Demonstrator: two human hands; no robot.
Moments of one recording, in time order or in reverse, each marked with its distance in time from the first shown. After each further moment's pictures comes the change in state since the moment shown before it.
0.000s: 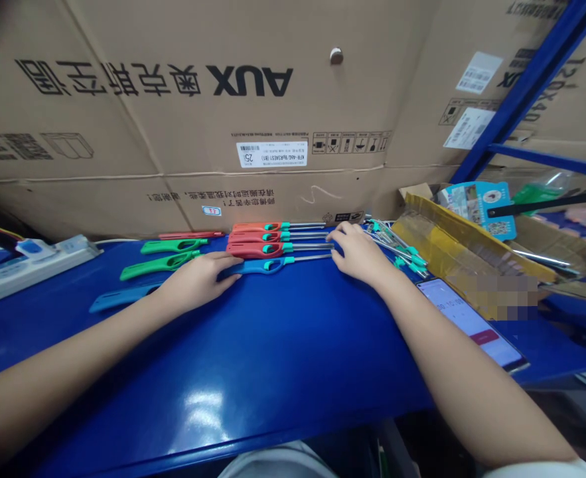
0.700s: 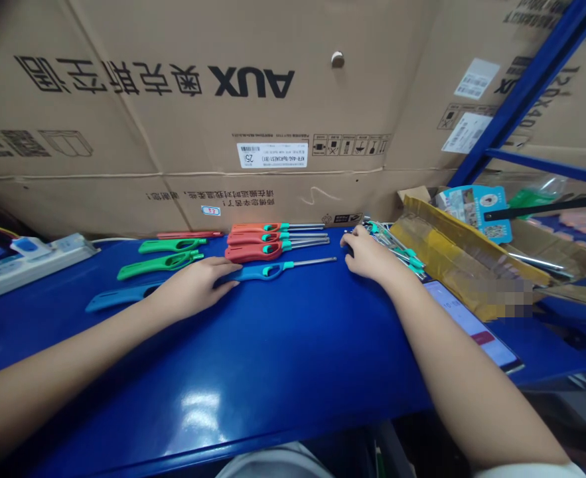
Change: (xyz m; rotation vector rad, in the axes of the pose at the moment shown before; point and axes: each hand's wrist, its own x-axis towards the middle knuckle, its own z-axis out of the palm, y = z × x) left_hand -0.008 0.006 -0.003 -0.017 -0.045 0.028; right_hand -0.004 0.026 0.004 0.047 -0.043 0.154
